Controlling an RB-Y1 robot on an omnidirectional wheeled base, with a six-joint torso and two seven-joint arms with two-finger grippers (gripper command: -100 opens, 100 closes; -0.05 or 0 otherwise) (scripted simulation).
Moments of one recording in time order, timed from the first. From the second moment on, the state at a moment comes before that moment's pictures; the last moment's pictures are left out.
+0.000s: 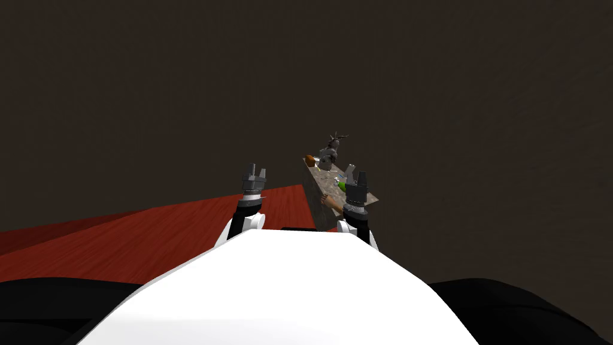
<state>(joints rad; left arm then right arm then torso) 0.46 0.01 -0.05 -2.22 -0.02 -0.48 0.11 0.52 -0.01 0.06 -2.31 0.10 -0.63 0.09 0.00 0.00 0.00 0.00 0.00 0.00</state>
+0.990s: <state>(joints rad) 0.46 0.01 -0.05 -2.22 -0.02 -0.48 0.11 0.72 -0.30 -0.03 -2.30 0.19 -0.55 0.12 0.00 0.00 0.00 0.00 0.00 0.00</state>
